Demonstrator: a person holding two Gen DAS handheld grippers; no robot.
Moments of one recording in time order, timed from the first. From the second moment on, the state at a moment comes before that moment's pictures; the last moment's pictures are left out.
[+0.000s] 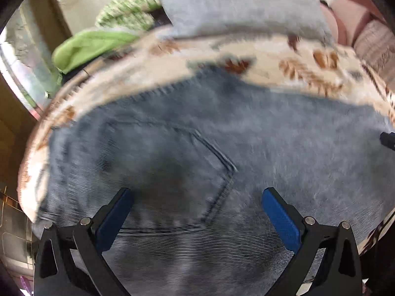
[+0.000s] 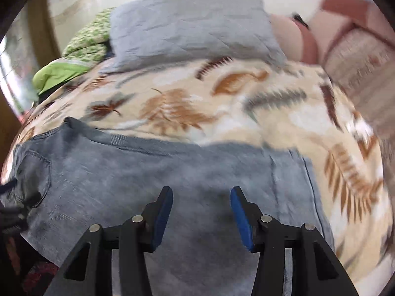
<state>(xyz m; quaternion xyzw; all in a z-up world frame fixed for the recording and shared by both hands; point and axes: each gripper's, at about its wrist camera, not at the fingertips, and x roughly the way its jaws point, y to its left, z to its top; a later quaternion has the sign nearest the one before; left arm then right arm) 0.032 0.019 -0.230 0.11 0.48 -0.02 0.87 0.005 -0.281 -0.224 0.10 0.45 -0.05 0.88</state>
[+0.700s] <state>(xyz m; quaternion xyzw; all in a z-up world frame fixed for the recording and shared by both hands) 0.035 0.006 -0.202 0.08 0.46 -0.07 0.88 -0.035 -0.381 -0.231 0.30 0.41 -0.06 0.86</state>
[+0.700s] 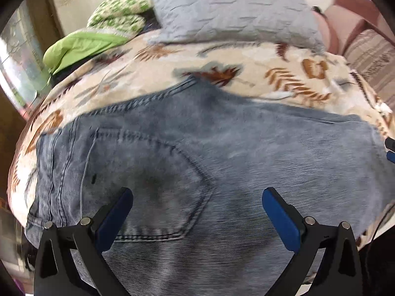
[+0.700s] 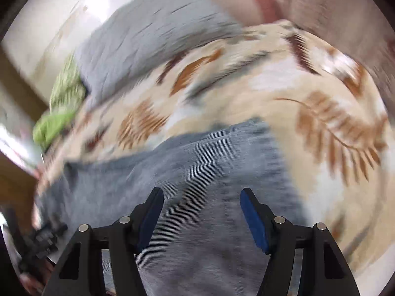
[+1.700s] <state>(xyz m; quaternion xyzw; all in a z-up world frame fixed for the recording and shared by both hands) 0.036 -0.029 -0.226 0.10 0.51 -0.12 0.85 -0.063 -0.420 -0.285 0.53 0.34 -0.03 0.77</state>
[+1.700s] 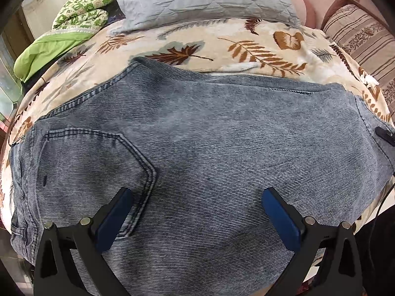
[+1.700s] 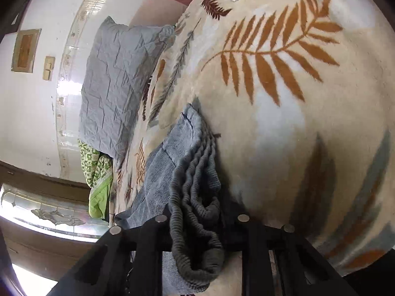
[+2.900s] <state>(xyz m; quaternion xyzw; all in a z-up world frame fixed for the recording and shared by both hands) 0.030 -0.020 -0.225 0.11 0.51 -0.10 0.85 0.018 -0.231 -0.241 0.25 0.48 0.12 0.83</state>
